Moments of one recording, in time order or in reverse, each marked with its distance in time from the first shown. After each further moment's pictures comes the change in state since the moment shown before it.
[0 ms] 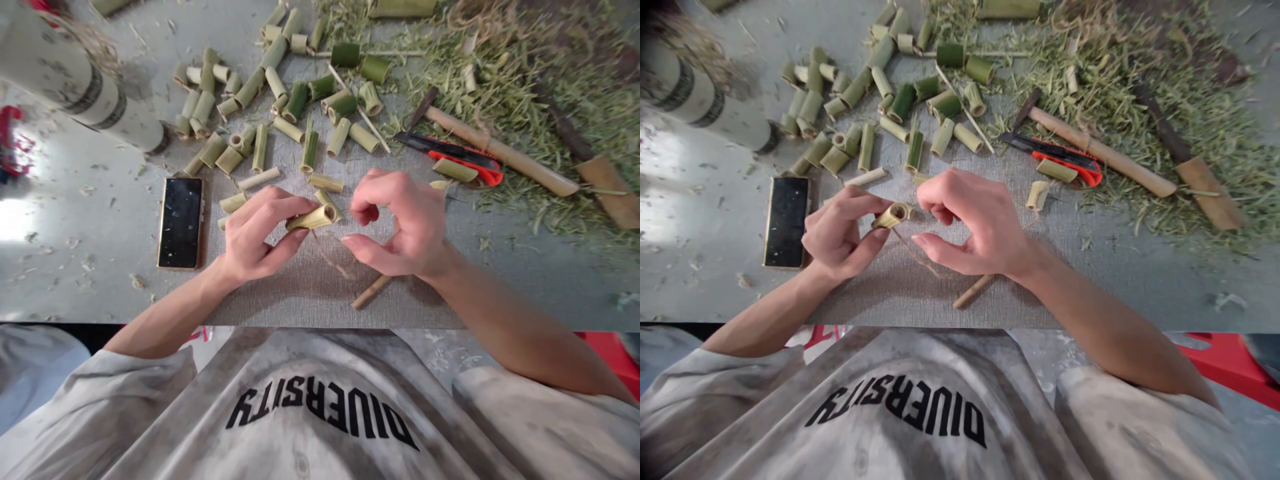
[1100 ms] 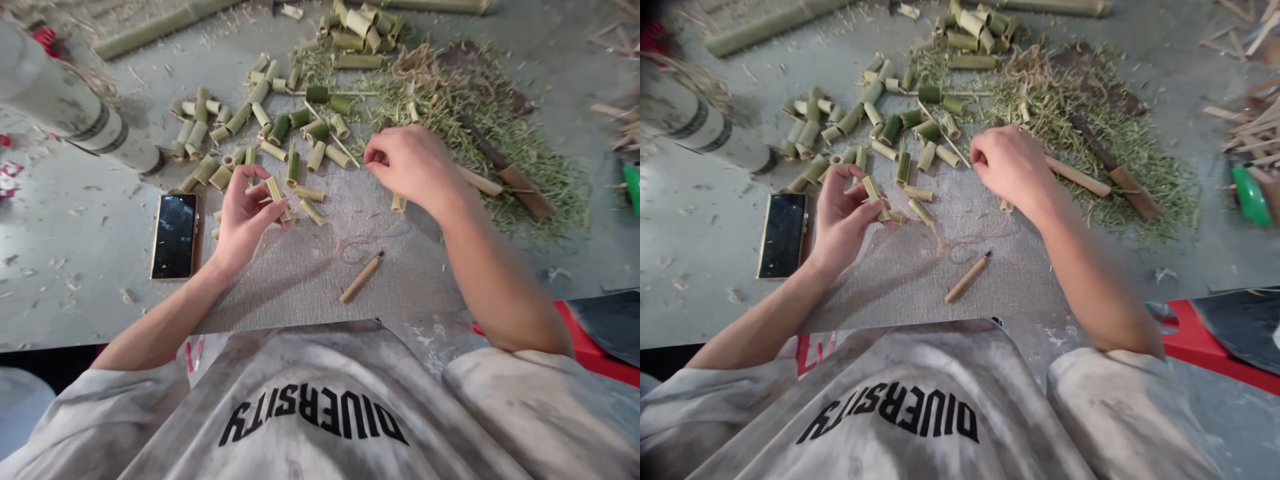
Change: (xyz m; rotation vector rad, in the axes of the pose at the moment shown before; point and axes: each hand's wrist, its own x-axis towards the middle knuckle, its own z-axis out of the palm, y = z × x) left_hand -0.010 -0.024 0.010 -0.609 0.097 -0.631; right_hand 0.028 0.069 -0.078 -0.495 -0.163 0.288
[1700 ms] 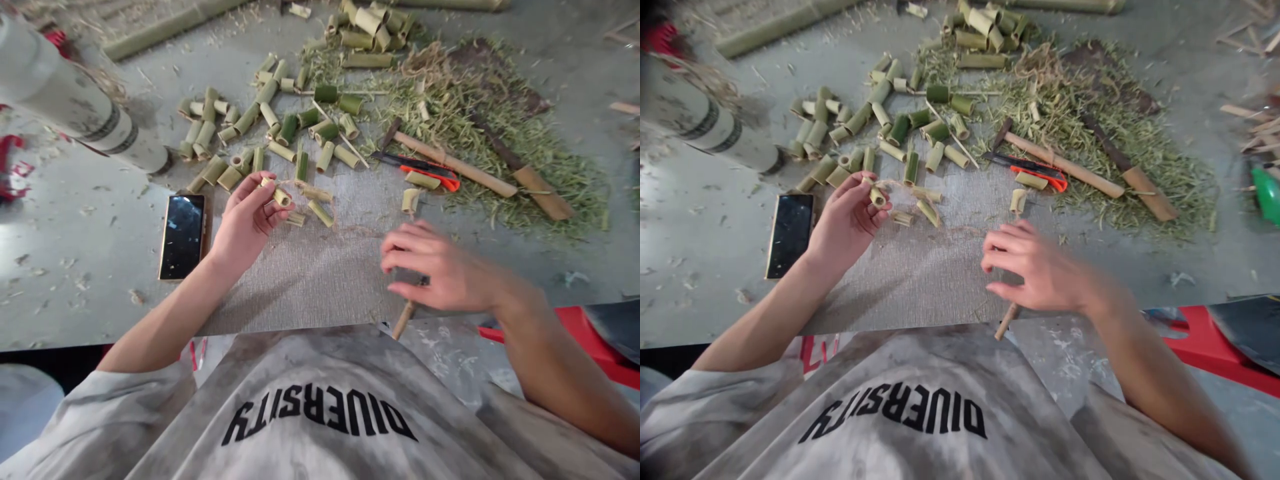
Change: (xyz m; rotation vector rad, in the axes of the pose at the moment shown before) left_hand 0.008 0.037 0.003 -0.403 0.294 -0.529; right_hand -0.127 -0.060 -0.010 0.061 -0.394 -0.333
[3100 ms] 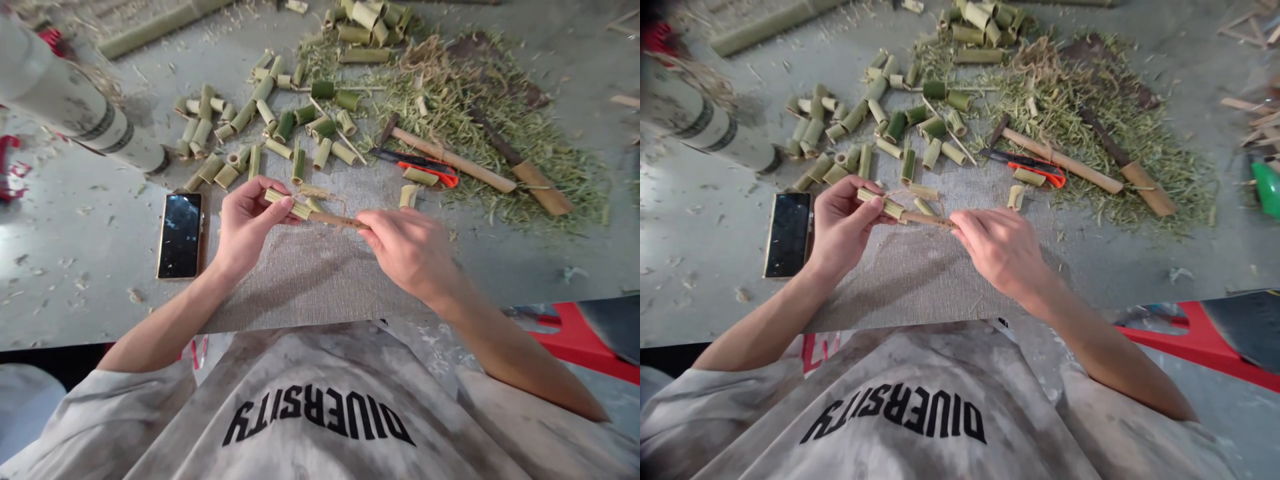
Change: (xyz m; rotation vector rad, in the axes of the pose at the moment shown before) left_hand -0.010 -0.013 0.004 0.294 -0.105 0.315; right_hand 0.050 -0.022 0.022 -0.395 0.492 0.208
